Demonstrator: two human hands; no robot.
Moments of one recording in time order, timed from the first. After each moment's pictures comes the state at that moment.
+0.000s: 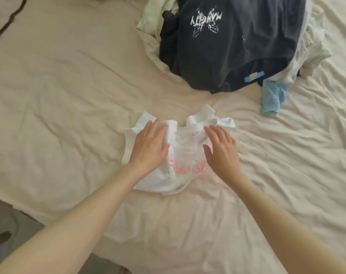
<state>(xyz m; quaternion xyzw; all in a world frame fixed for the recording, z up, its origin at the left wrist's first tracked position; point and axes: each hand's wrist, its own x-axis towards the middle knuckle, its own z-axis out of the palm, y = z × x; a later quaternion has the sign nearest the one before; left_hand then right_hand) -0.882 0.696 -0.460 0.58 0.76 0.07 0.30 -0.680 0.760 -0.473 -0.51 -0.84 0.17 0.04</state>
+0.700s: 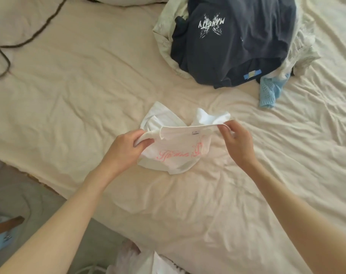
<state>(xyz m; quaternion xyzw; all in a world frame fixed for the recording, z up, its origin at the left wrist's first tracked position) -0.914 0.608 -0.368 0.45 0.77 0.23 0.38 -0.669 0.738 -0.397 -0.59 -0.70 0.37 0.19</state>
